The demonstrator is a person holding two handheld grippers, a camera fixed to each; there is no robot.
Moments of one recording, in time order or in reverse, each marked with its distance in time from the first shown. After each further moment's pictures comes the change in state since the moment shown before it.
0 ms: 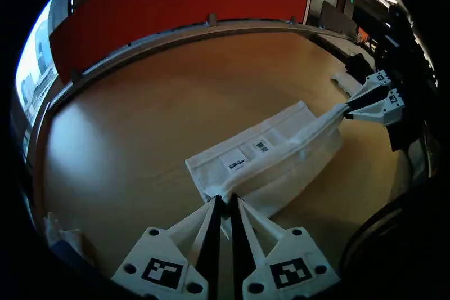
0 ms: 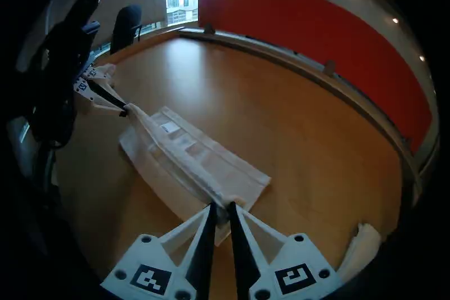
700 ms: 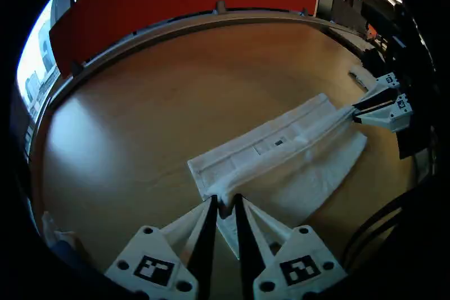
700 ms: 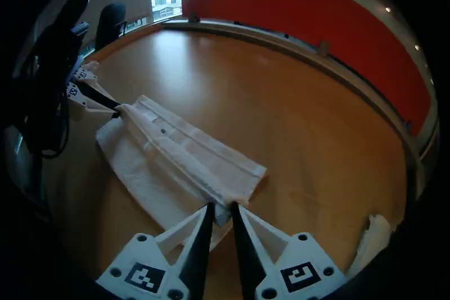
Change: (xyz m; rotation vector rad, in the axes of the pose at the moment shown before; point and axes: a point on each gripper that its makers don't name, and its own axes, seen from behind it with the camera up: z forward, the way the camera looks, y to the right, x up) left arm -0.010 -0.014 0.046 0.064 -0.032 -0.013; right arm -0.022 0.018 0.039 -0.046 -0.036 0.061
